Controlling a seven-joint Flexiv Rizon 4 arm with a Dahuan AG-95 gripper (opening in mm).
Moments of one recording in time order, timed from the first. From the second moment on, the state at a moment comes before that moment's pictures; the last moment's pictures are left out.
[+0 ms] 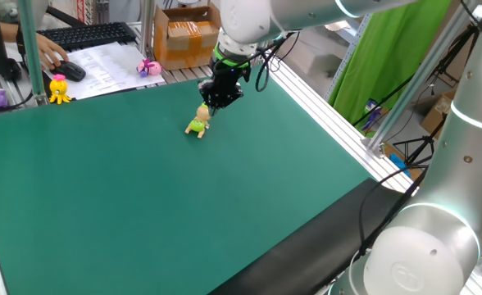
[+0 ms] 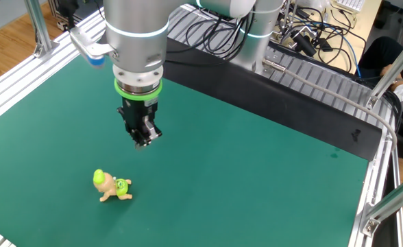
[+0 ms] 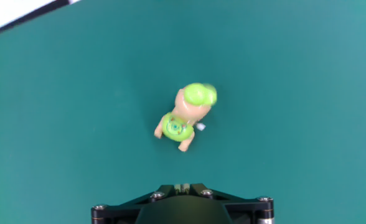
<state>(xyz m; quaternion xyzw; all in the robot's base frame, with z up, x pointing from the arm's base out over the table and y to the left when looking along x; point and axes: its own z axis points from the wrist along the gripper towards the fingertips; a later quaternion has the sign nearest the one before) 0.604 -0.045 0.131 0.19 0.98 0.02 0.05</state>
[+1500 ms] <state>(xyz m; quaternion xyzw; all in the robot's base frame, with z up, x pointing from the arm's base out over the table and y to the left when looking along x) 0.646 -0.056 0.097 0.14 0.99 0.00 0.08</state>
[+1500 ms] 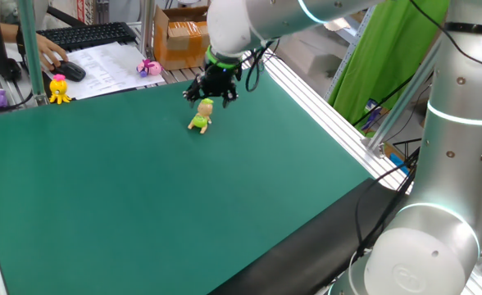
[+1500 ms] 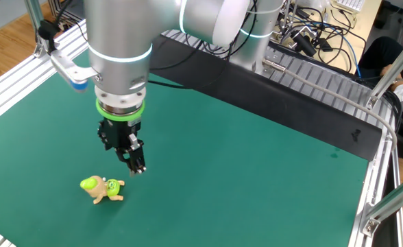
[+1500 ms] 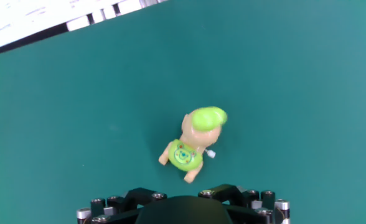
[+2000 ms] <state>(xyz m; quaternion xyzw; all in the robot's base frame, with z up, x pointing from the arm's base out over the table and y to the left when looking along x) 0.643 -0.056 0.097 0.12 0.99 0.00 0.08</state>
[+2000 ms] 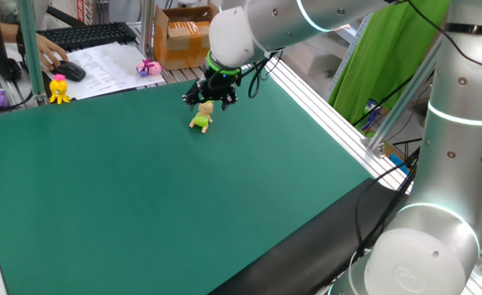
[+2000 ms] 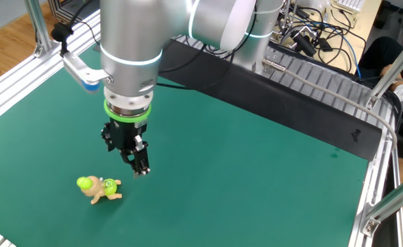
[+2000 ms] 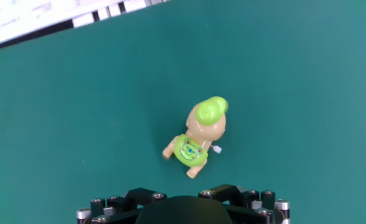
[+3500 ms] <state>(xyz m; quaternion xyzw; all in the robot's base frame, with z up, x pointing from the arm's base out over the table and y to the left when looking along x) 0.669 -0.062 0.098 0.07 1.00 0.04 0.01</state>
